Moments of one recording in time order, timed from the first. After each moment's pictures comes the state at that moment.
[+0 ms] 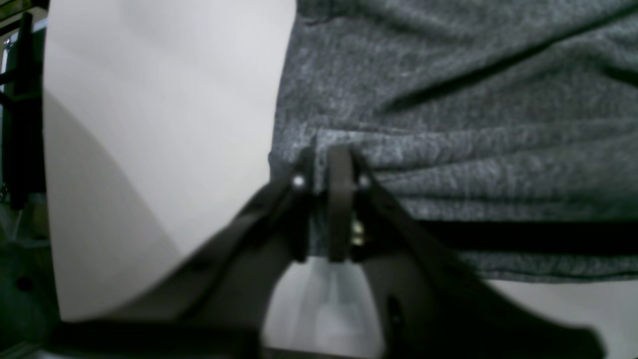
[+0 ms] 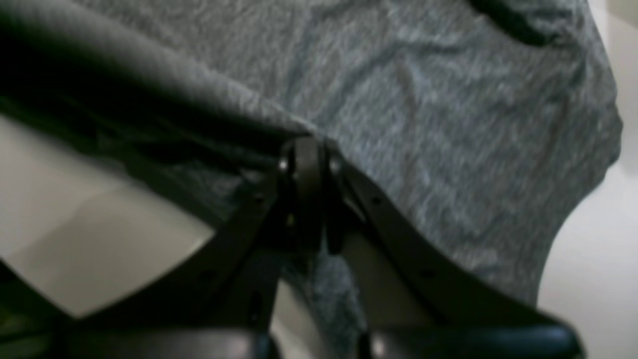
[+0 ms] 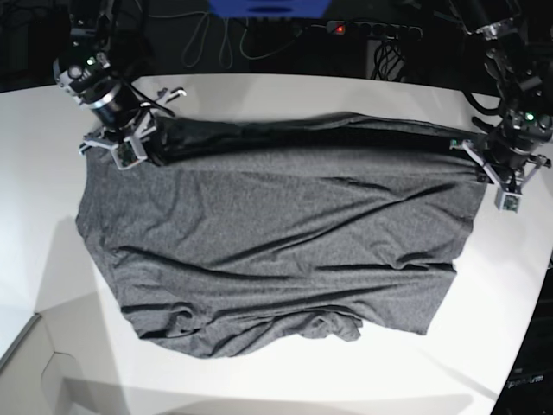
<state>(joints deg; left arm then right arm) 8.9 -12.5 -31.1 99.0 -6.2 -32.3 52.2 -23.5 2.7 17.9 104.7 -3.9 40.1 -20.3</state>
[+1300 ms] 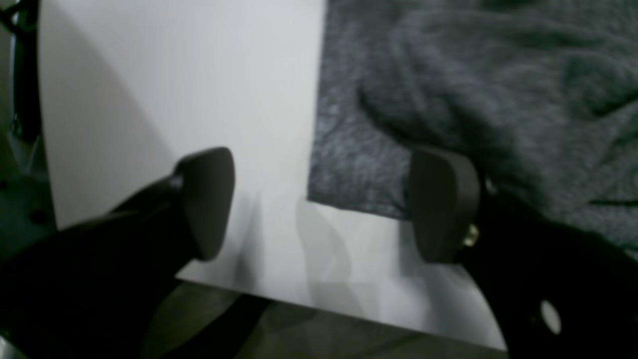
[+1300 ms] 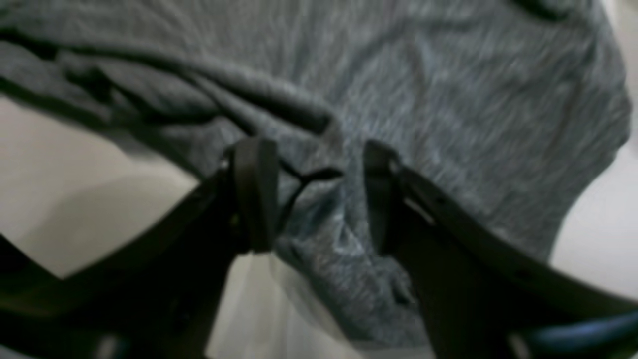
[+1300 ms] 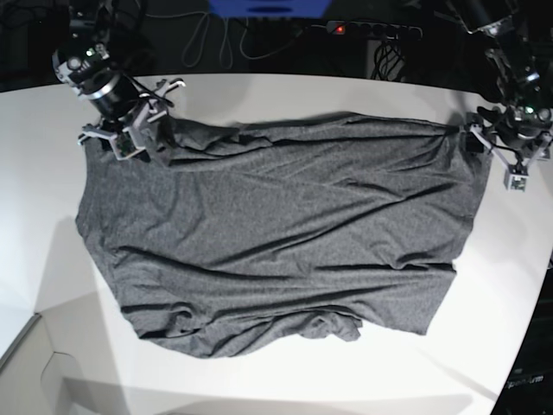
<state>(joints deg) 8.7 -10.6 -36.3 93.0 0.9 -32.4 51.3 -27.0 2.7 18.2 106.6 -3.6 40.1 -20.1</state>
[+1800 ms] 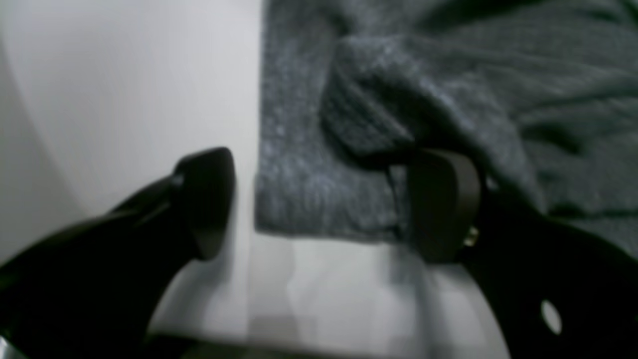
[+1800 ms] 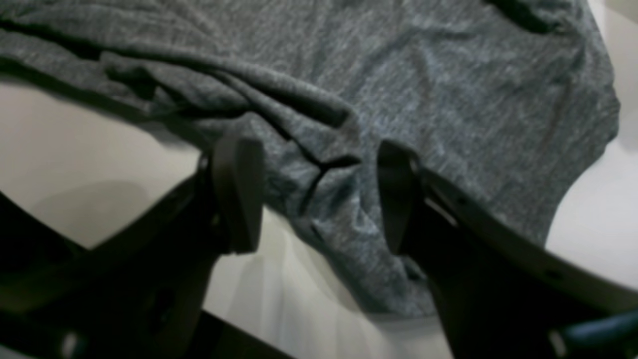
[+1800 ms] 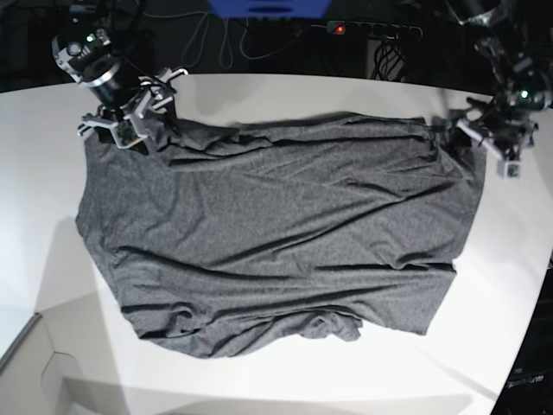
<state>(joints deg) 11.7 -8.4 -39.2 90.5 -8.5 -32.8 45.9 -30.2 1.7 18.1 110.5 -3.5 40.1 -20.3</state>
